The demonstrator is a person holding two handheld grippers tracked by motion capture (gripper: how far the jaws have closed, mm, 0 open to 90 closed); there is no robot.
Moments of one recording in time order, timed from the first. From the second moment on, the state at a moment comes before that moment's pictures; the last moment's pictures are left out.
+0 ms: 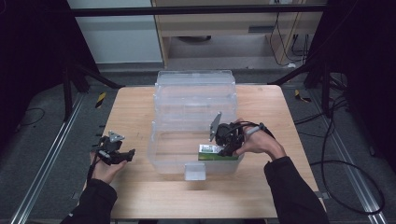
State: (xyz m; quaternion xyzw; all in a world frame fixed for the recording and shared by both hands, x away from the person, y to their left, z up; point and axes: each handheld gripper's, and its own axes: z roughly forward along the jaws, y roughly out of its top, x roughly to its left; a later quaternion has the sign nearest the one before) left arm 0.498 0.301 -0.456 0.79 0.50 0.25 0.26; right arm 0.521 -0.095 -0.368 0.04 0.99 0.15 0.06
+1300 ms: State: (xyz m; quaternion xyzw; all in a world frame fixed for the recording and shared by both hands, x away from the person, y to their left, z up) left arm 0.499 0.300 -0.457 0.79 0.50 0.25 0.25; right arm 0.532 -0.111 -0.376 0.09 0.97 0.19 0.10
